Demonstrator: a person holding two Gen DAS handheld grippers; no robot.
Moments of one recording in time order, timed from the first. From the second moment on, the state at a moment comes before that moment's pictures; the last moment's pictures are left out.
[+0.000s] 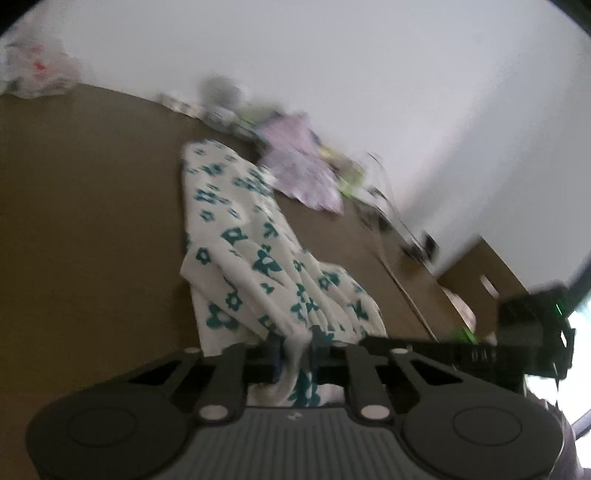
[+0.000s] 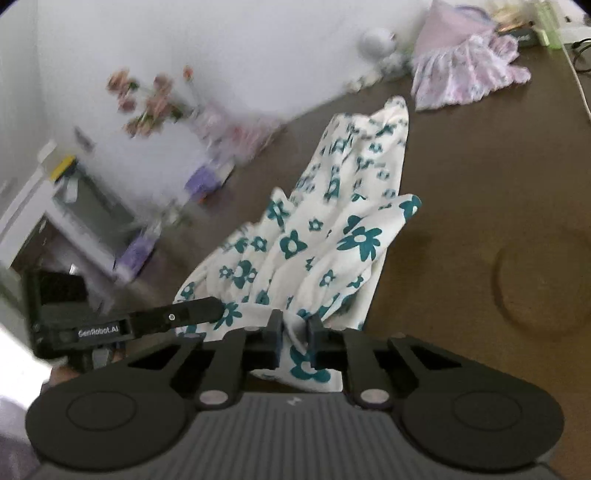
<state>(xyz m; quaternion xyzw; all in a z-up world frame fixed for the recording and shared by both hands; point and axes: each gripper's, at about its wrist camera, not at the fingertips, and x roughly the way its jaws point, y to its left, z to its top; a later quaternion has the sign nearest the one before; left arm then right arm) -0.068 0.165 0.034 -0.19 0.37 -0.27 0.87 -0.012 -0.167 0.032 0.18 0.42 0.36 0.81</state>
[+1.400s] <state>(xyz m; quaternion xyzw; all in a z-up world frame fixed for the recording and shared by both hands) -0.079 0.174 0.044 -0.08 0.25 -0.24 0.94 -0.047 -0.092 0.025 -0.04 0.31 0.35 0.88</state>
